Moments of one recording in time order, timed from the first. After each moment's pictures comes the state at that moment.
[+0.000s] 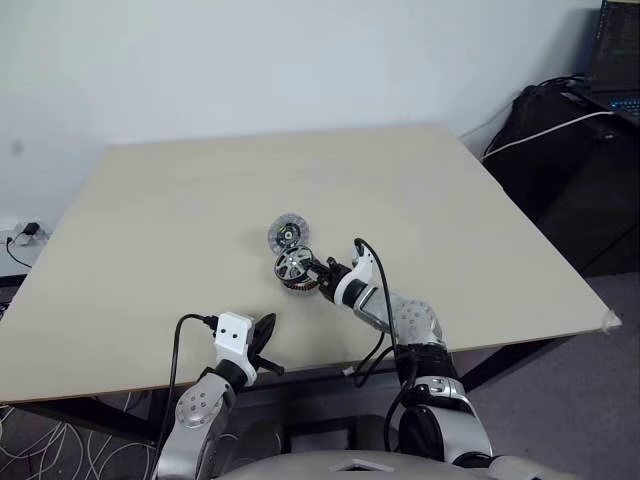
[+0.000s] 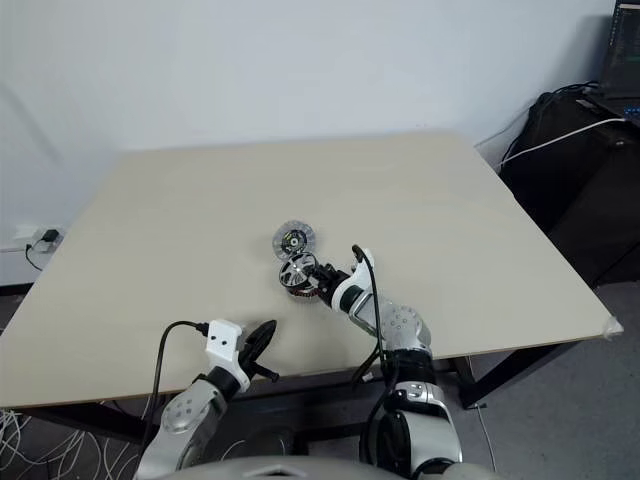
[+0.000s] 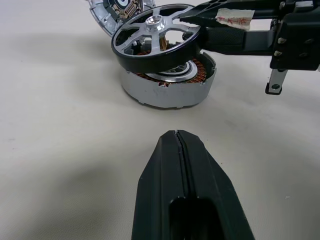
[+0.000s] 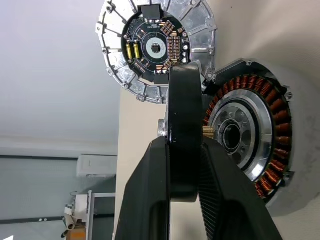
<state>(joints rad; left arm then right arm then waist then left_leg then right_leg) 0.33 0.13 -0.15 -0.09 -0.13 0.01 -0.37 -0.43 0.14 -0.29 0.45 0.82 0.84 0.15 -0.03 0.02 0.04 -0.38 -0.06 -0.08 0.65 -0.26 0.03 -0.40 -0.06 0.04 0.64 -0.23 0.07</state>
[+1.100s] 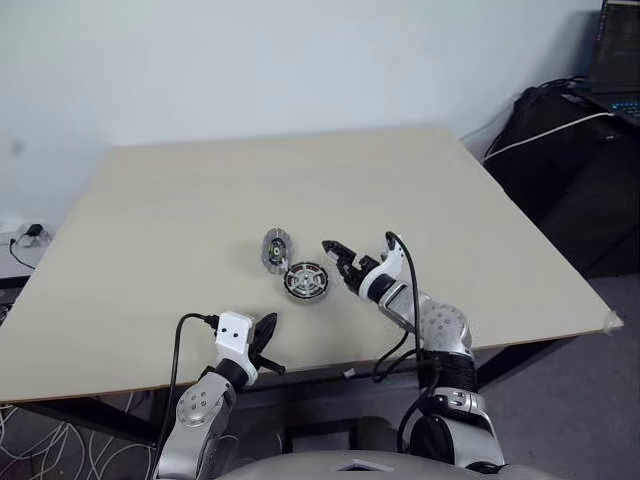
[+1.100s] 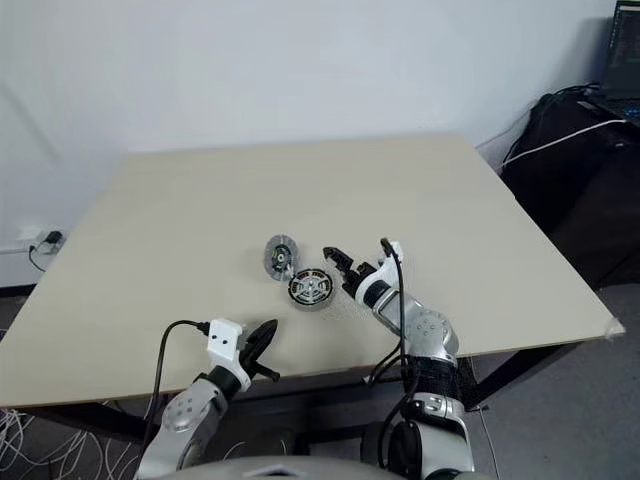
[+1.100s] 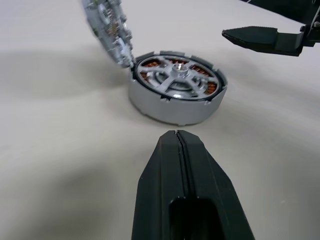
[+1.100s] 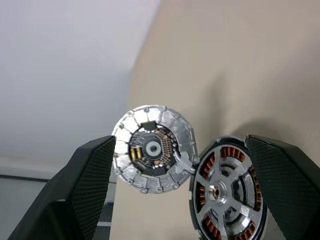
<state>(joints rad) 0.31 0.12 -0.15 -0.08 -0.14 0.01 -0.39 -0.35 0.10 -0.34 0.21 0.87 0.88 0.15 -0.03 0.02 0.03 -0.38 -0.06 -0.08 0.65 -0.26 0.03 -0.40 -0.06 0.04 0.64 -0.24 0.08</state>
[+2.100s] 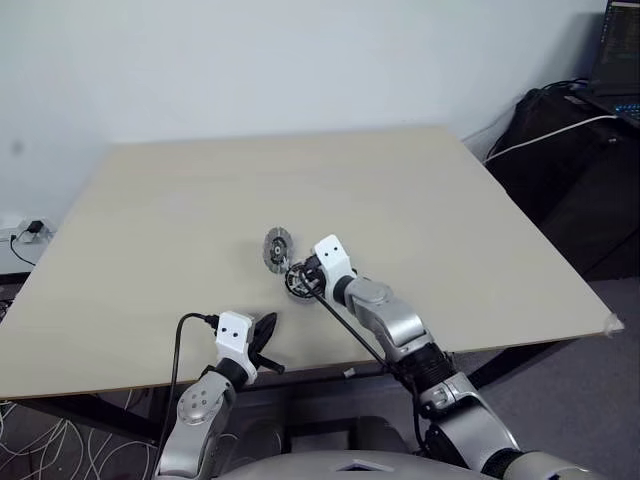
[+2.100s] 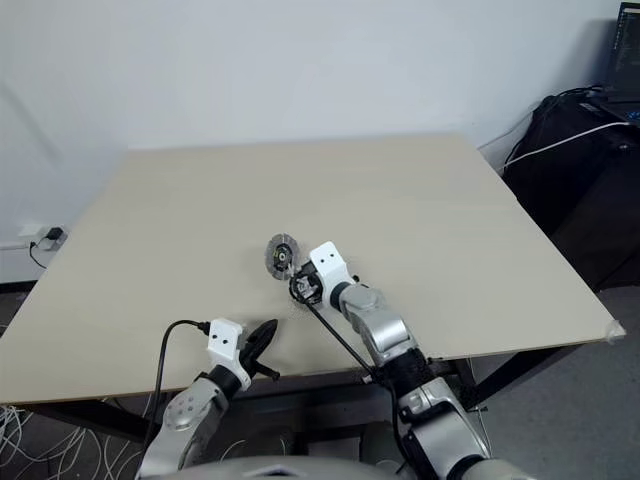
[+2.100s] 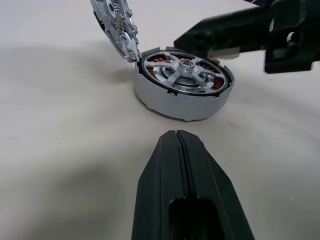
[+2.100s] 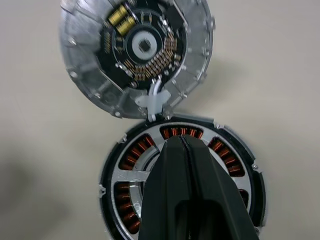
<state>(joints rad) 0.31 0.12 -0.14 -0.04 -0.14 -0.01 -0.39 -0.44 -0.04 0.32 0.34 0.10 0.51 0.30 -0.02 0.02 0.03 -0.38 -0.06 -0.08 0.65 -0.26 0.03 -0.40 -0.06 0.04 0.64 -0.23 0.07</state>
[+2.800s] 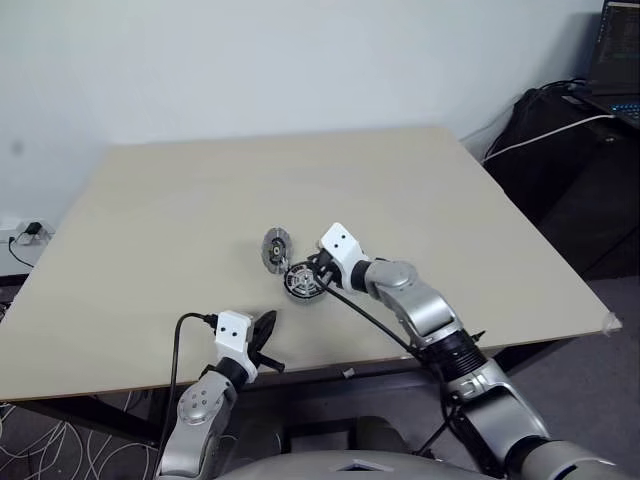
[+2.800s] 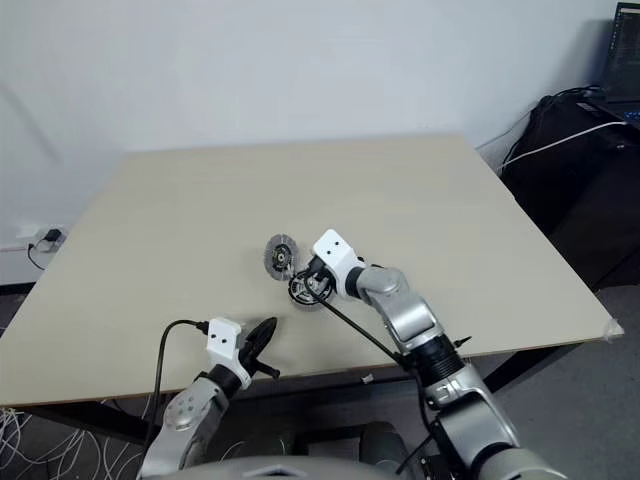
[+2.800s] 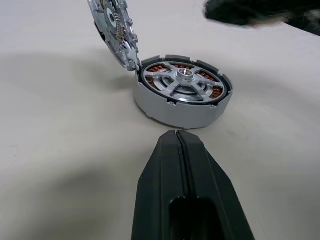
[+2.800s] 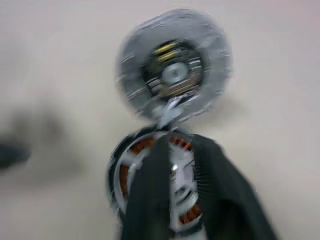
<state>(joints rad) 0.30 0.10 -0.13 -0.04 -0.14 -0.03 -0.39 -0.49 -0.31 0.43 0.10 0.04 0.52 0.66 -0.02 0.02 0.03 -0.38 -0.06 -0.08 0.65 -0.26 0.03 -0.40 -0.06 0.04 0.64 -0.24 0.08</state>
